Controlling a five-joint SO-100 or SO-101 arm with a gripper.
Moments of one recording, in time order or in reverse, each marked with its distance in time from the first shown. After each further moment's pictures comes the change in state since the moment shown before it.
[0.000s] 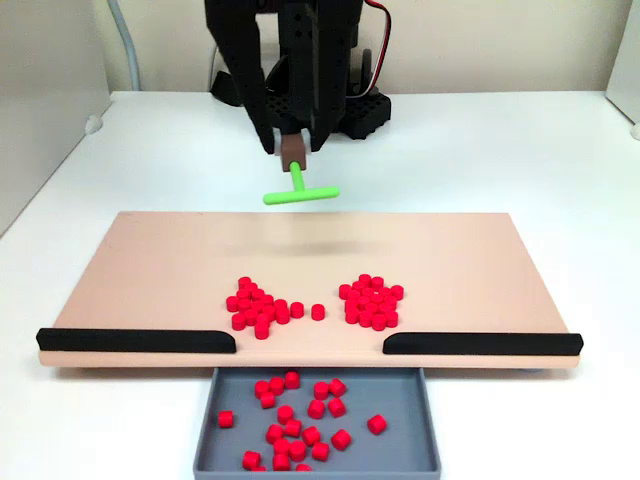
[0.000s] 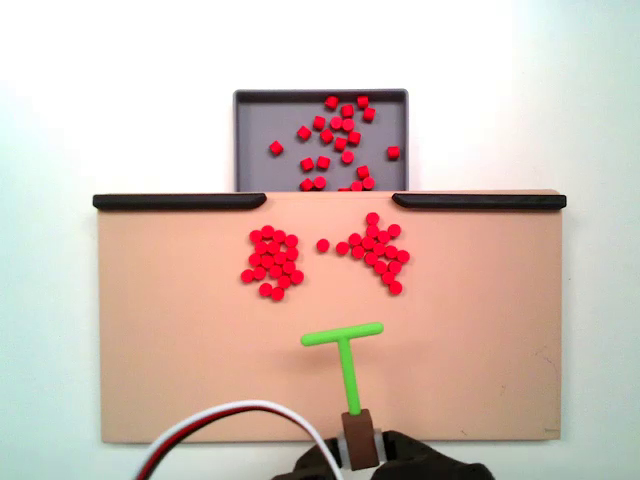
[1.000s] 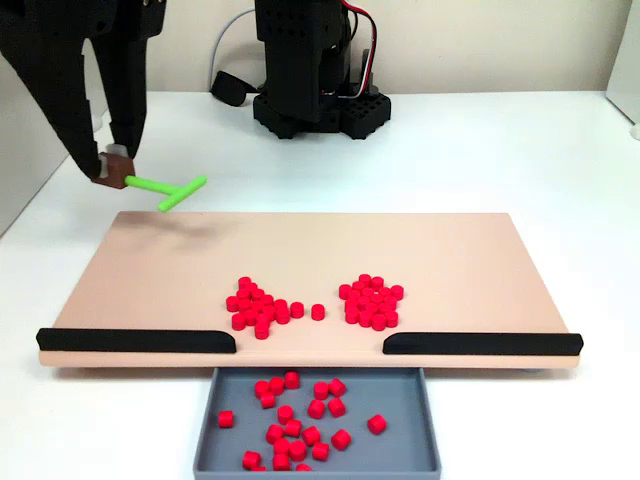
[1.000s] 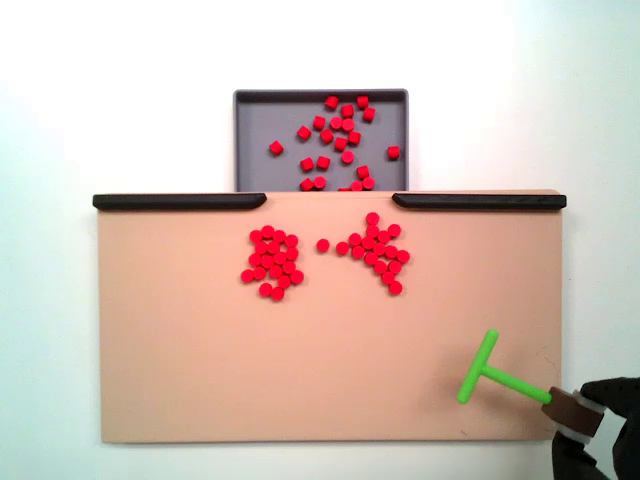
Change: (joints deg) arm 23.5 -17.8 -18.5 0.3 -79.4
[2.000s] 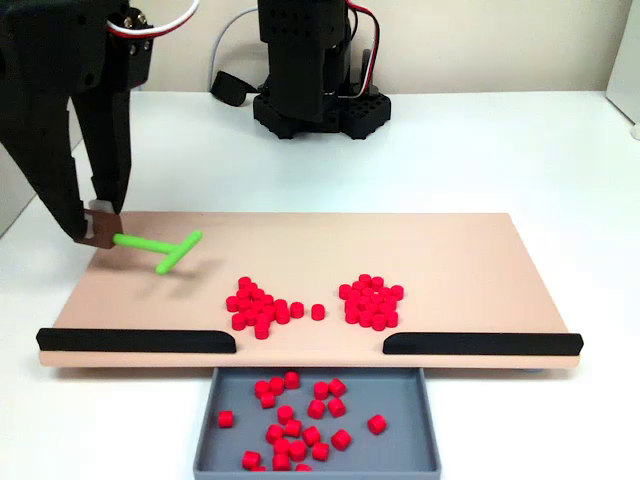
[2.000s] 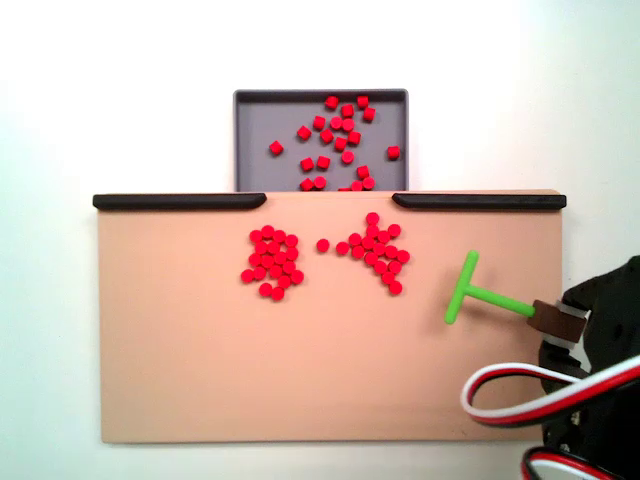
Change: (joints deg) arm -4.8 -14.9 -16.2 0.1 -0.7
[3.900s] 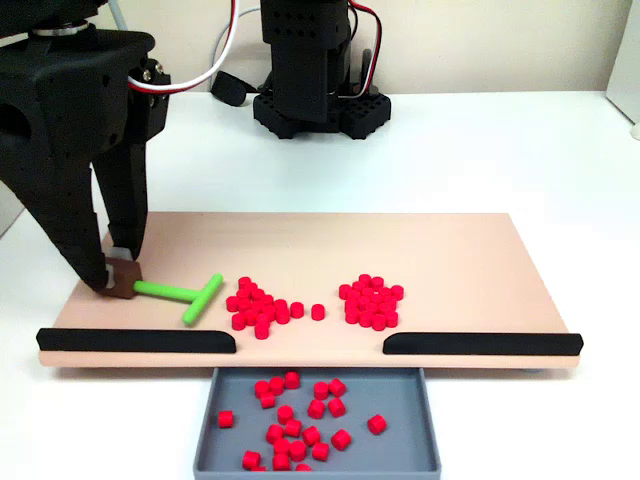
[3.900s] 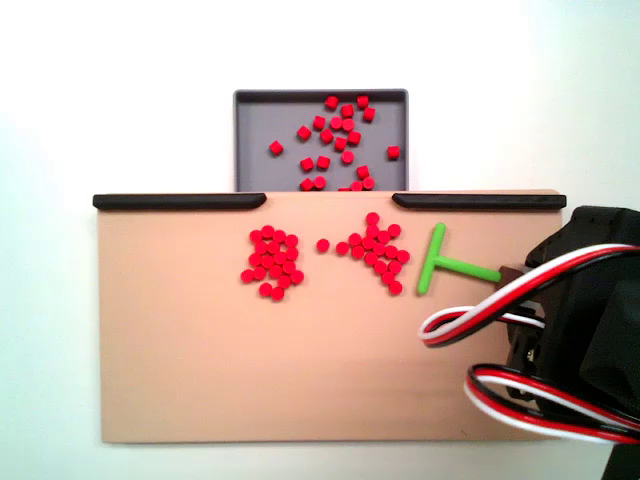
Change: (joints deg) arm -3.1 -9.0 -7.2 -0.3 0.0
